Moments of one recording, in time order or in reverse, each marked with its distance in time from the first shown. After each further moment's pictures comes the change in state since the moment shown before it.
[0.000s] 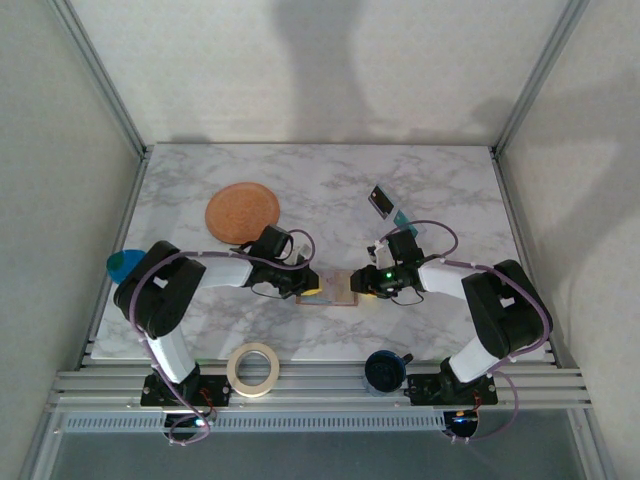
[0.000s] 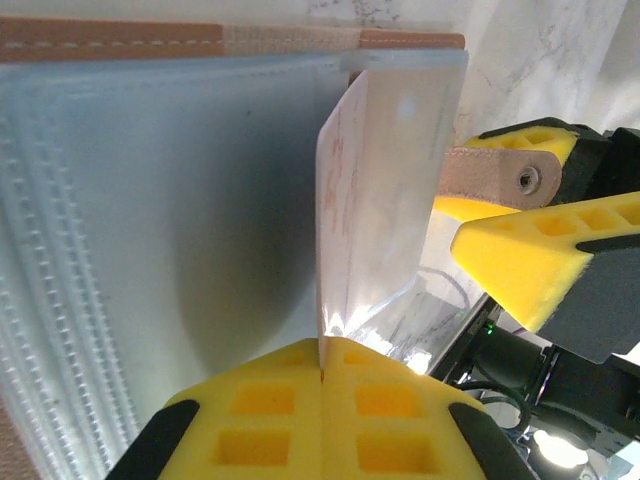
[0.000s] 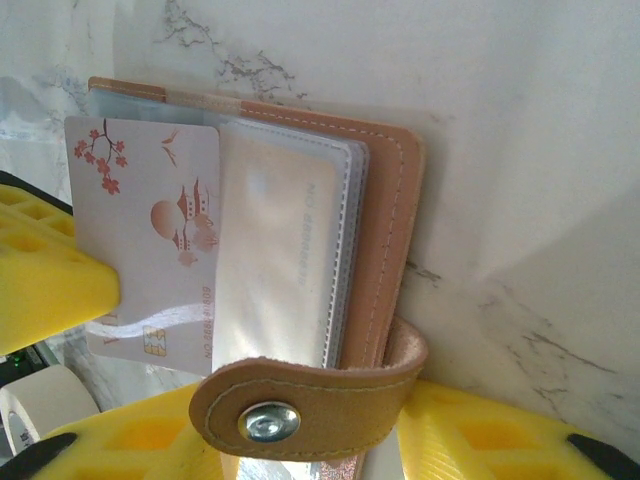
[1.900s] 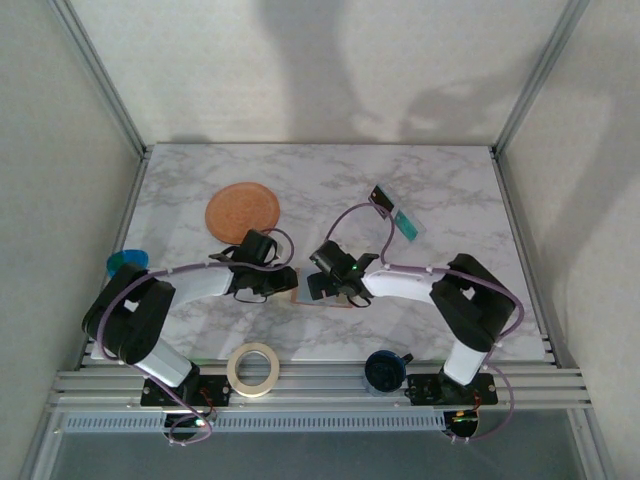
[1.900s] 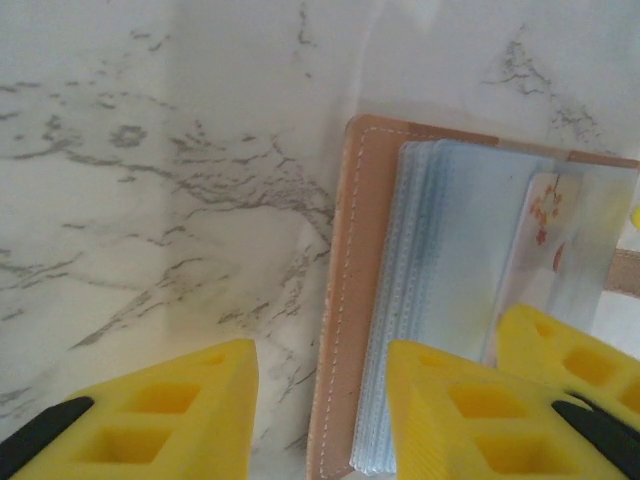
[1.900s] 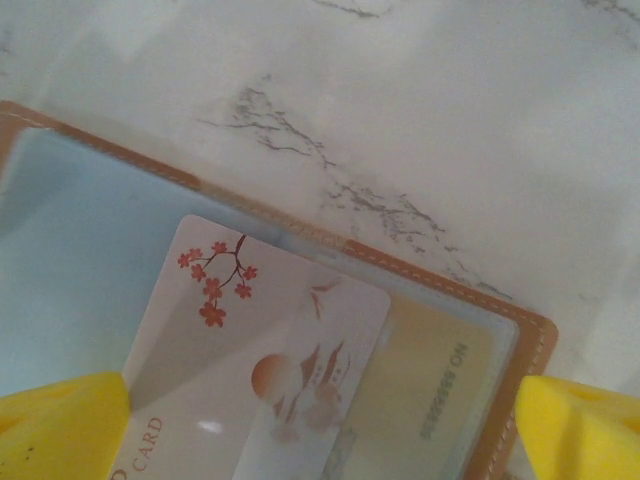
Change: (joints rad) left arm 0.054 -0.215 -0.113 -0.176 -0.398 0.114; right arm 0.479 0.155 0.324 -0.227 0.866 0.054
